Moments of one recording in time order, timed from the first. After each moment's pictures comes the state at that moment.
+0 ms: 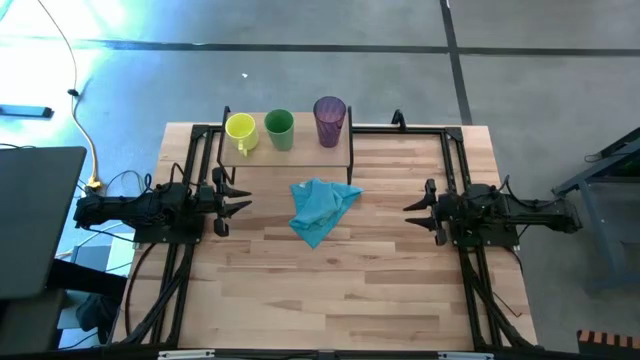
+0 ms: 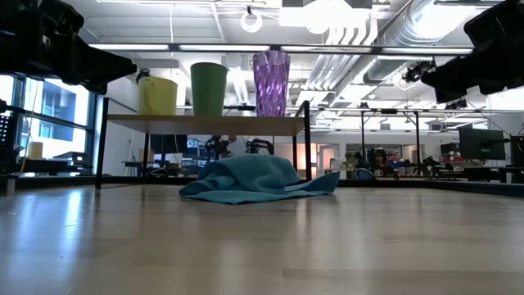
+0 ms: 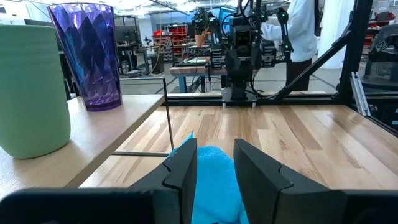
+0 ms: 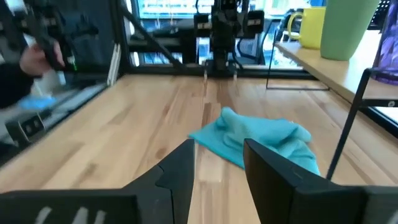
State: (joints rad) left arm 0.10 0.01 0.03 -0.03 -0.18 0.07; right arm -0.01 0.00 0.08 -0.18 -0.10 -0.01
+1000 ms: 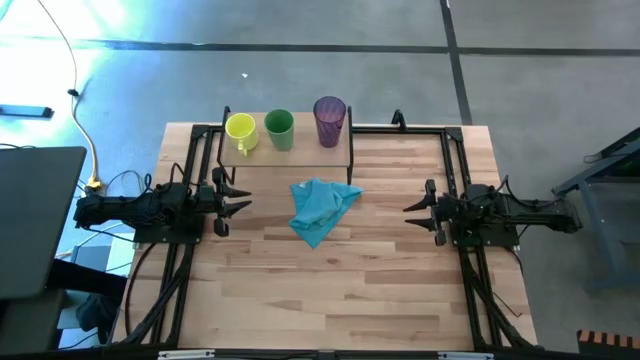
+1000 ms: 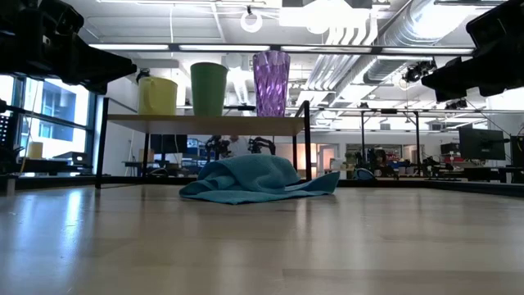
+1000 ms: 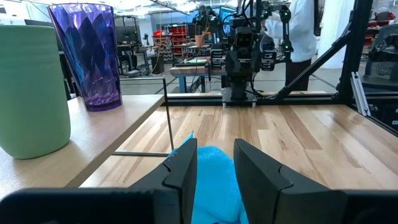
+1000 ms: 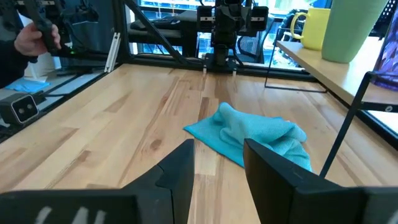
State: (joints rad) left arm 0.10 0.01 0.03 -0.03 -0.18 0.07; right arm -0.01 0.01 0.09 -0.22 -0.10 -0.10
